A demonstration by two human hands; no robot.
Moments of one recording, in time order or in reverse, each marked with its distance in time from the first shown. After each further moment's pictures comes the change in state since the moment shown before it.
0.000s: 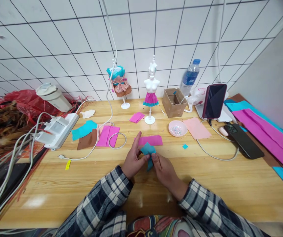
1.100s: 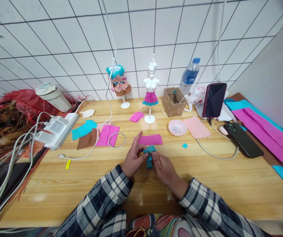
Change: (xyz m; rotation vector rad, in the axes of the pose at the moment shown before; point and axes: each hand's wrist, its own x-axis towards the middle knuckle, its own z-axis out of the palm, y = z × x) left_hand 0.000 -0.003 0.000 -0.080 -0.002 -0.003; right_hand 0.000 0.000 -0.002 0.041 -0.004 -0.031
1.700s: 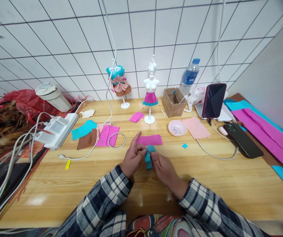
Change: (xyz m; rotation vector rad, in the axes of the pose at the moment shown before) left_hand 0.002 -0.002 -0.003 0.026 0.054 0.006; right_hand 0.002 -0.002 -0.001 -0.065 -0.006 0.011
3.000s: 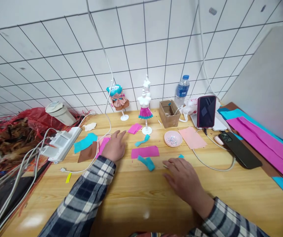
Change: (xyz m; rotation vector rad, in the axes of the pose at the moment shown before) left_hand 0.071 0.061 -0.061 0.783 0.279 0.055; right_hand -0.020 0.032 -0.071 -0.659 0.154 -0.329
